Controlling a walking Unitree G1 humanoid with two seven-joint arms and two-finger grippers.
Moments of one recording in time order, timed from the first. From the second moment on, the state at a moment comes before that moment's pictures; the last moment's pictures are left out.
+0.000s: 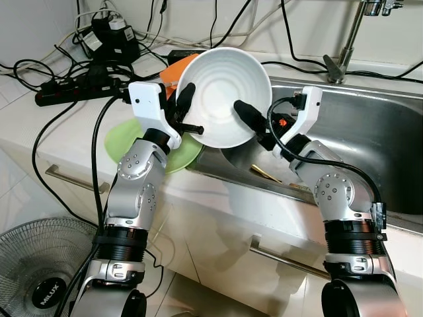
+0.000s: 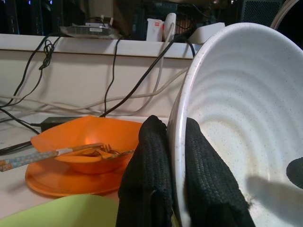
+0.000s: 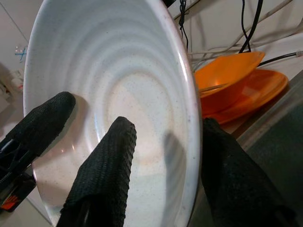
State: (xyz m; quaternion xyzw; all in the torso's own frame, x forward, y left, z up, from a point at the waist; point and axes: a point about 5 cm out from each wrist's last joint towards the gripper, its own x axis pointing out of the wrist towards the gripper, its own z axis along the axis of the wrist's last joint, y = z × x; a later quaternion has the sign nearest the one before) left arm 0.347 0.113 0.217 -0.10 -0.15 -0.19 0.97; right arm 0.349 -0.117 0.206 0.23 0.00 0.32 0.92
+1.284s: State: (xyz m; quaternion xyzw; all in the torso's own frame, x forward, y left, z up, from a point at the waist) left arm 0.341 0.103 0.215 -0.10 -0.15 -0.23 0.96; right arm 0.354 -0.127 0.200 0.25 0.01 0.28 0.93
